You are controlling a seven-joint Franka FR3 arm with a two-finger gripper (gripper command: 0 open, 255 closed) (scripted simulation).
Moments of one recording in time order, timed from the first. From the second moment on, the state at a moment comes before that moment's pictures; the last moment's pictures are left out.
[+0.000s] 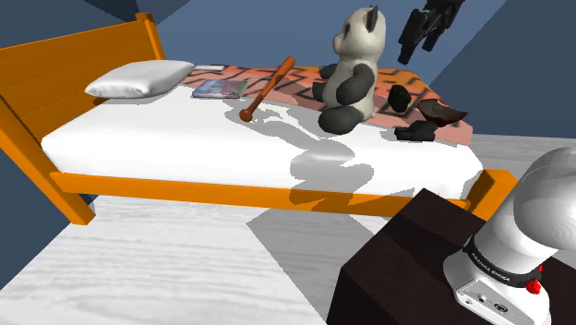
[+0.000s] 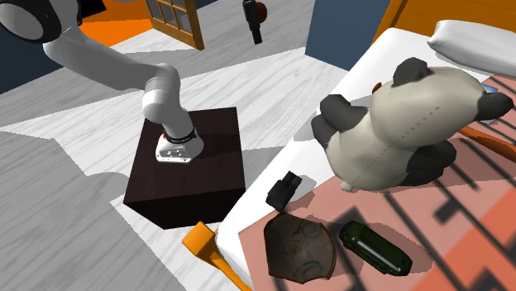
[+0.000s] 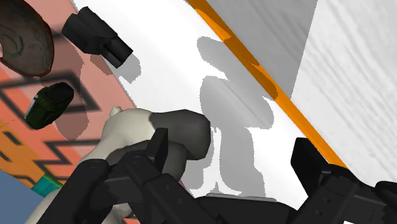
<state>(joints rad) 0.01 -0.82 0.06 -2.26 -0.12 1.66 0.09</state>
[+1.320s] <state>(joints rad) 0.03 -0.68 -0.42 -2.47 -0.28 1.96 -0.51</state>
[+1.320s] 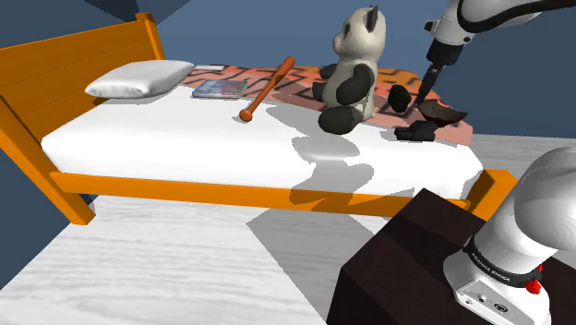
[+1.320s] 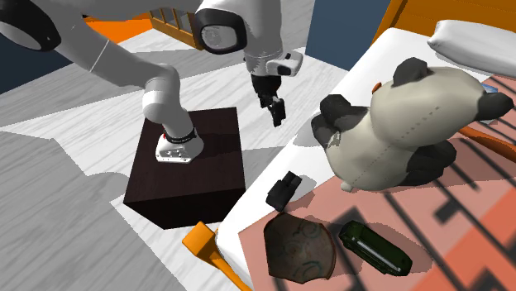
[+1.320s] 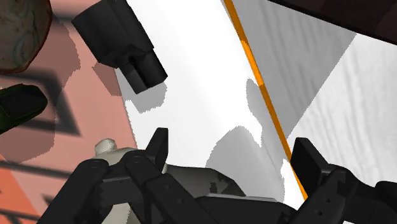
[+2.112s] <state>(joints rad) 0.16 -0.26 -0.80 -2.35 -0.18 2.19 -1.00</state>
